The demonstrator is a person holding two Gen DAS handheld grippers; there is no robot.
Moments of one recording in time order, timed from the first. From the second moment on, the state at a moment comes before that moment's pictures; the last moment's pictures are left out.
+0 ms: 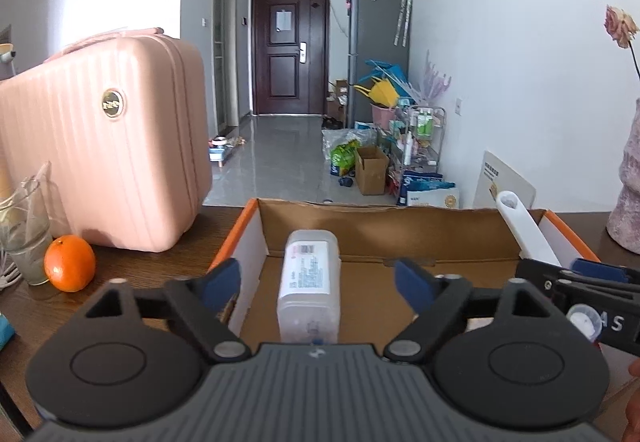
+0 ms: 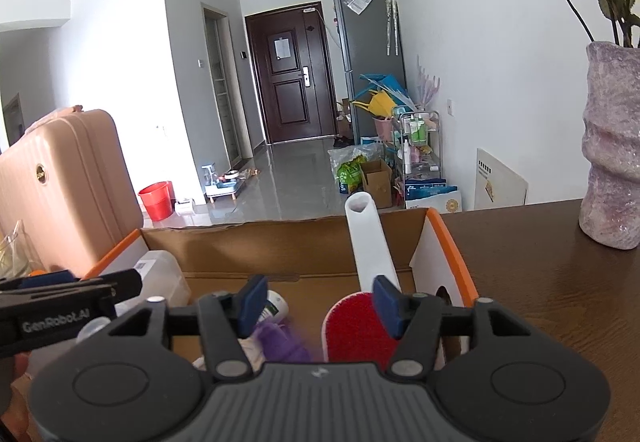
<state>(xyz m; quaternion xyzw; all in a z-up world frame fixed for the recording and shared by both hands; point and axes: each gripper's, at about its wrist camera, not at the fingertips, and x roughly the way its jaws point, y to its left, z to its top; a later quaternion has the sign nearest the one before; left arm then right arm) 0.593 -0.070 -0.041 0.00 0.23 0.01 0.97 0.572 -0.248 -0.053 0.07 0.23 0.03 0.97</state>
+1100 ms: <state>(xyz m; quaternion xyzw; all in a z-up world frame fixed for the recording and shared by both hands) 0.584 -0.057 -0.038 -0.01 0.23 0.02 0.97 0.555 -0.266 -0.044 0.10 0.21 -0.01 0.97</state>
